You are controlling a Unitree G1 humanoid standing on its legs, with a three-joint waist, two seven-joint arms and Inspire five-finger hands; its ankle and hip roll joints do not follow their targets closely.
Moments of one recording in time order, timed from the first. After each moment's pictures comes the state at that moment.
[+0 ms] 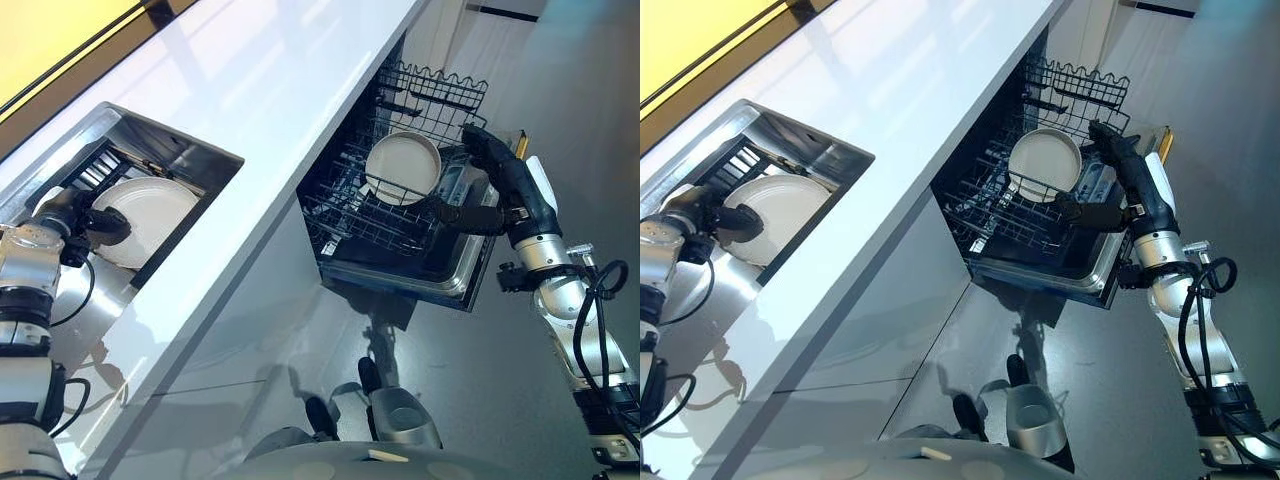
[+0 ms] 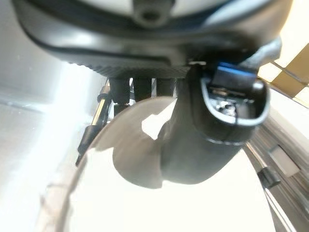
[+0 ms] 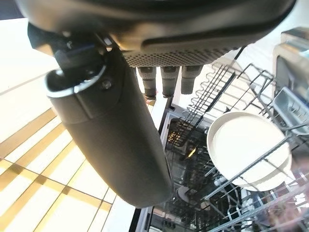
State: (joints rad) left arm -0.59 0.94 -0.07 0.76 -0.06 0.32 -0.20; right arm -0.07 -0.69 -0.02 -0.09 0.19 -0.13 -0.10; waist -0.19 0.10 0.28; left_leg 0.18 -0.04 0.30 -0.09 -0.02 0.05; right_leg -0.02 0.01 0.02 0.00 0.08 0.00
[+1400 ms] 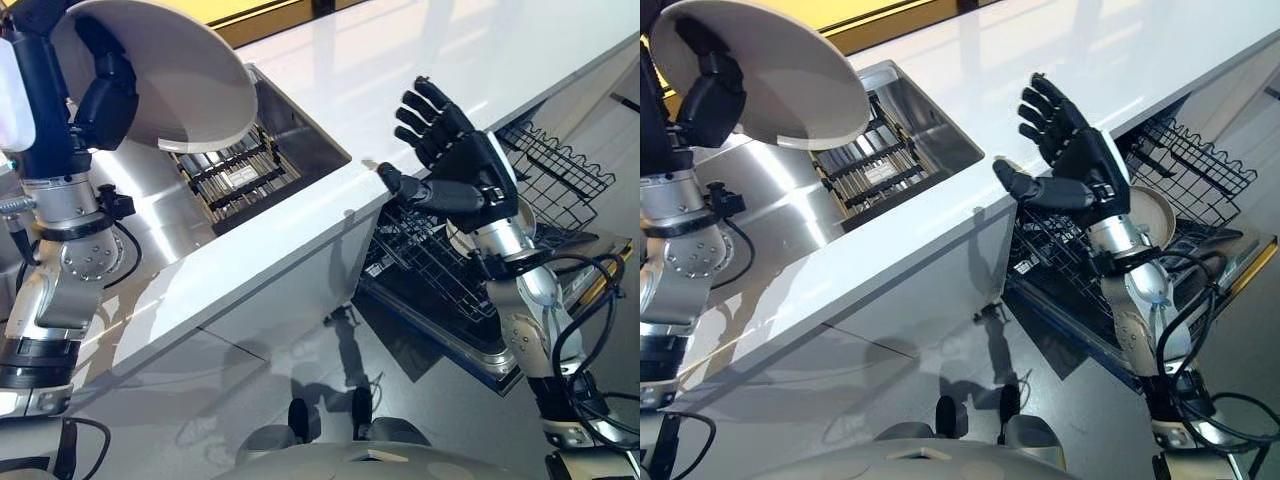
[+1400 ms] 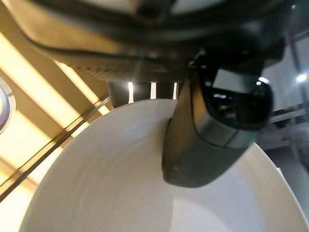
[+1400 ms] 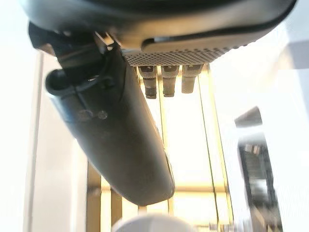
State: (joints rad) left arm -0.28 0.82 0.10 -0.08 0.44 -0.29 0.75; right arm -0.20 -0.52 0.08 -0.22 0.65 -0.13 0.17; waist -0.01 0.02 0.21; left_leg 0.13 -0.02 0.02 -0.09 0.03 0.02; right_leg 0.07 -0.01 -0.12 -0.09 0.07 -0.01
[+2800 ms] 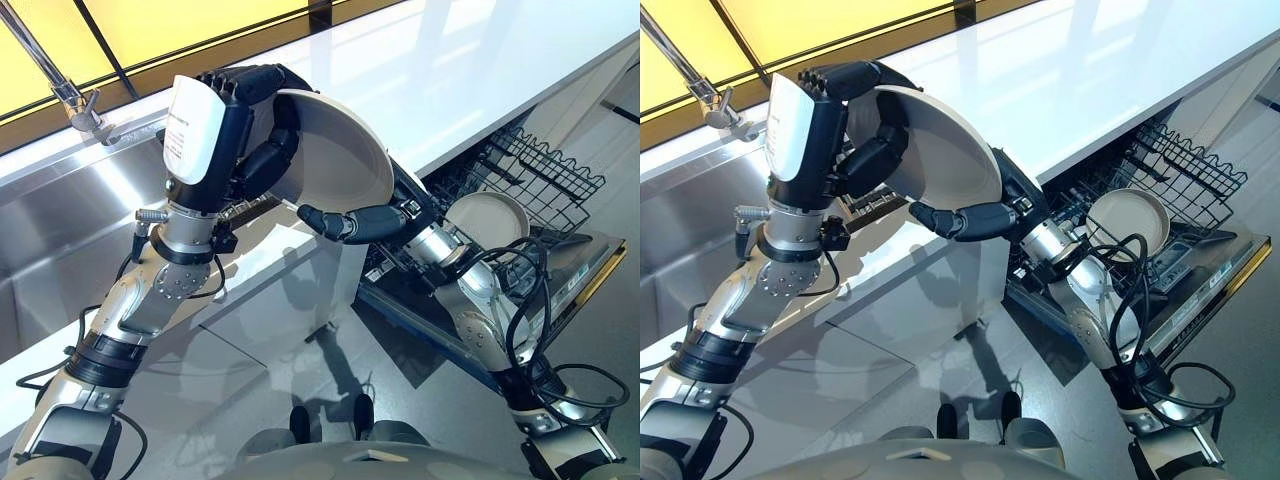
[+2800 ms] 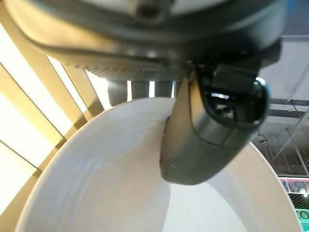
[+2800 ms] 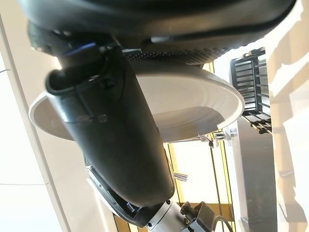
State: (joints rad) left arm -0.34 0.67 -0.20 -0.16 0.51 -0.44 0.55; right arm -0.28 -0.46 0.31 -0.22 0.65 -0.07 0.26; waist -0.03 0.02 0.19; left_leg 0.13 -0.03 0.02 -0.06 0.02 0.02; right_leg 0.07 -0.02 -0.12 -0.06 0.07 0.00
